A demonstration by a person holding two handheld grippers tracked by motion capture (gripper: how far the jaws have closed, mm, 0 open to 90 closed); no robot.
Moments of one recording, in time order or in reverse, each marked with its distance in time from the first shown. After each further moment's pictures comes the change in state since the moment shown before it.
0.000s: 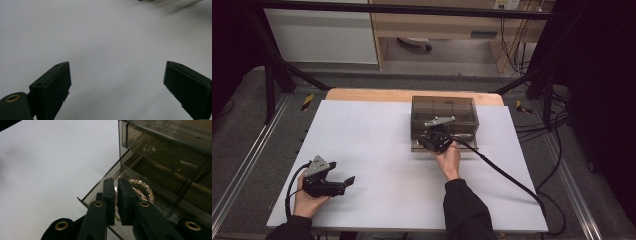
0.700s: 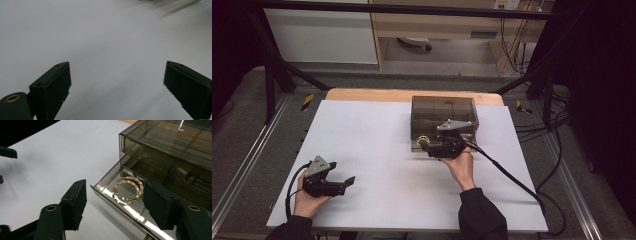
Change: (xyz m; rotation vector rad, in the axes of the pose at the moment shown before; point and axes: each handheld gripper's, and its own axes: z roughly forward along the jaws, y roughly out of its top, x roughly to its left) left arm 0.000 0.000 0.001 0.005 0.000 0.002; right arm 0.004 -0.012 -0.052 -0.084 0.004 -0.008
